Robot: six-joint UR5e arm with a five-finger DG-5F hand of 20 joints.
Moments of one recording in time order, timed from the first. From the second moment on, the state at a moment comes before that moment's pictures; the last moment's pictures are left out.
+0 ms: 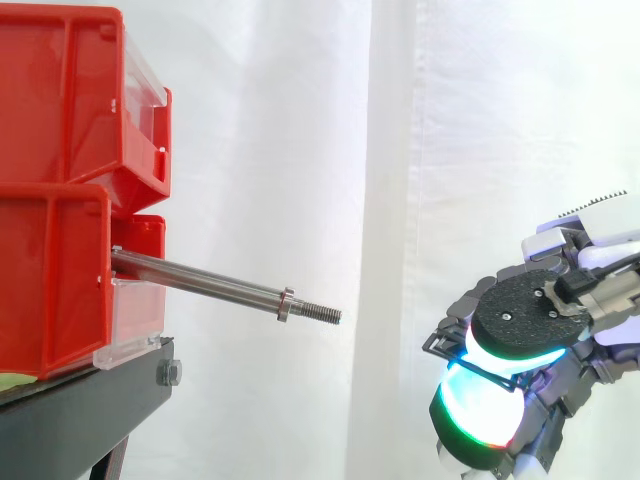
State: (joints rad) arm 0.17 -2.15 -1.36 -2.94 -1.19 -0.57
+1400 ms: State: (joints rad) arm 0.16 -2.15 -1.27 -3.06 -1.19 -0.55
